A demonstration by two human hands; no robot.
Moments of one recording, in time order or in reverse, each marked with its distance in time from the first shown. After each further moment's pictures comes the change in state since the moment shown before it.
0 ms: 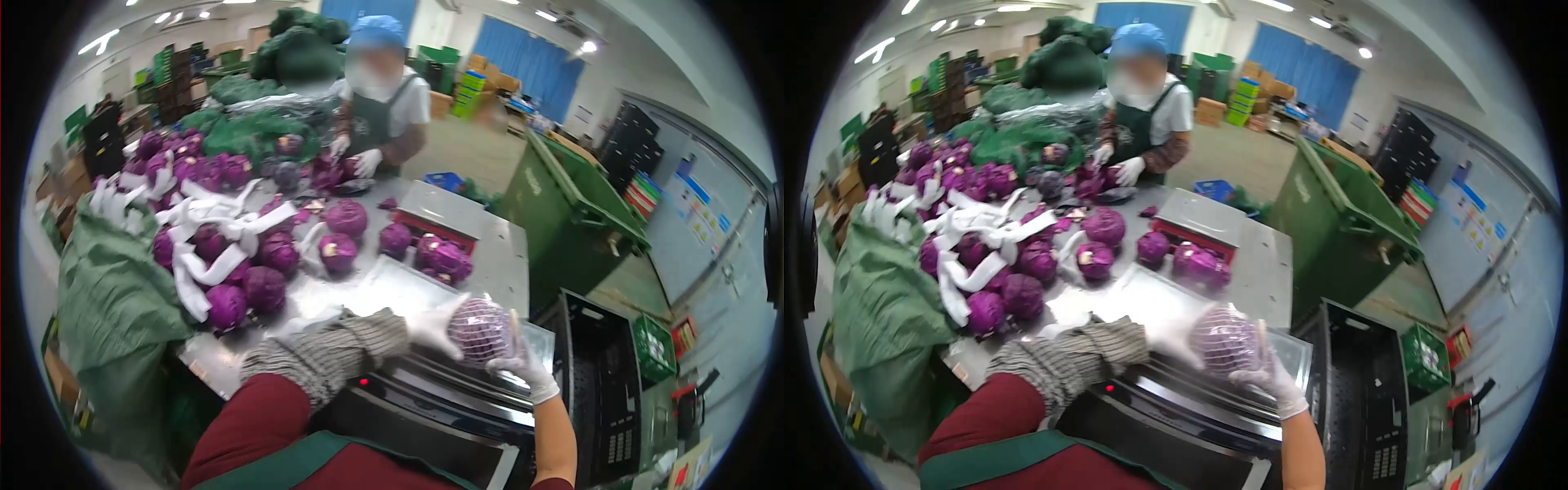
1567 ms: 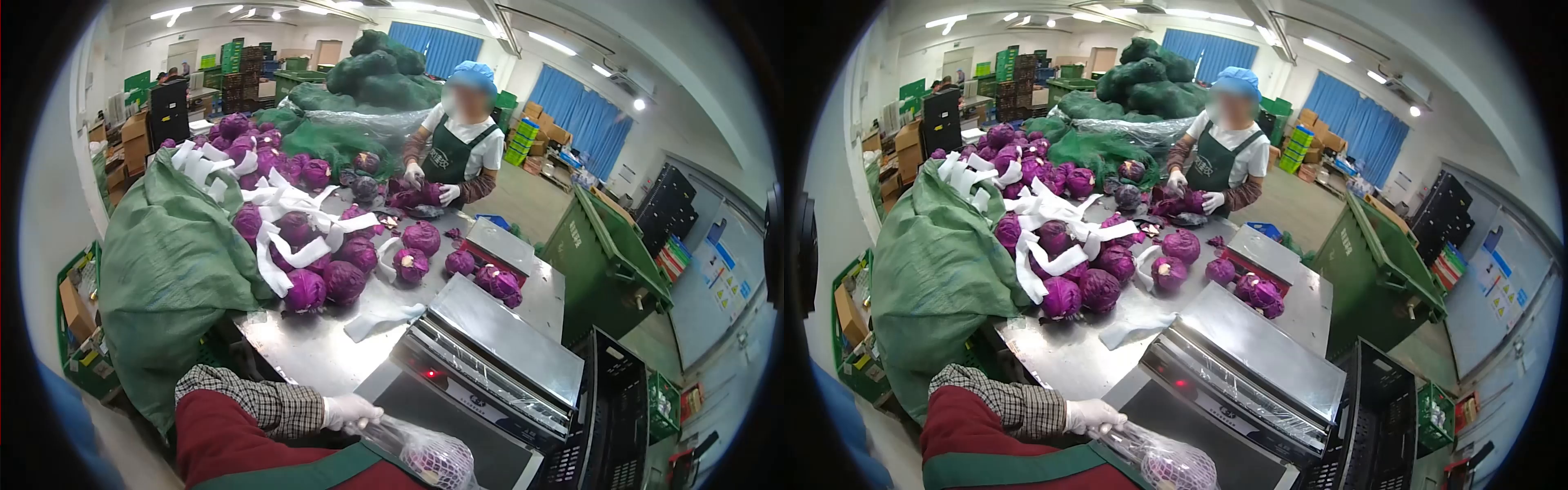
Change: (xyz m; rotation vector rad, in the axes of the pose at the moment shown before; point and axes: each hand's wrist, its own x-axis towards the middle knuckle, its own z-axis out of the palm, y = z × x) left_hand -0.327 0.078 0.070 -0.571 0.437 -1.109; right_hand -0.269 0.020 0.197 0.171 0.485 0.626
